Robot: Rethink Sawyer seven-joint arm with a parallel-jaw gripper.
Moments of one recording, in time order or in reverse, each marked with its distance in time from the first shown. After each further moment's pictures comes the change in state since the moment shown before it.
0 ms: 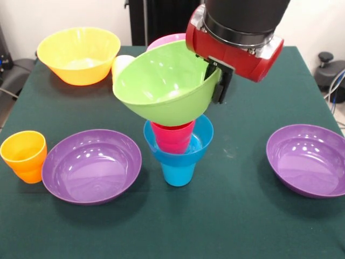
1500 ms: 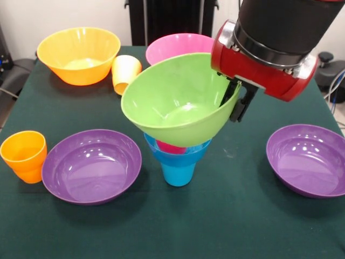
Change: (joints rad) arm 0.002 0.169 -0.053 -0.335 -0.012 0.152 -0.019
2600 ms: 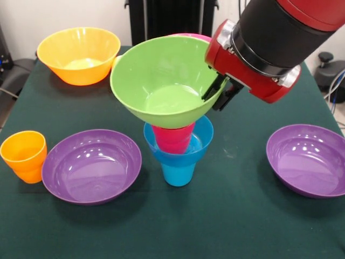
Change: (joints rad) arm 0.024 0.080 -0.175 -0.067 0.003 0.115 0.000
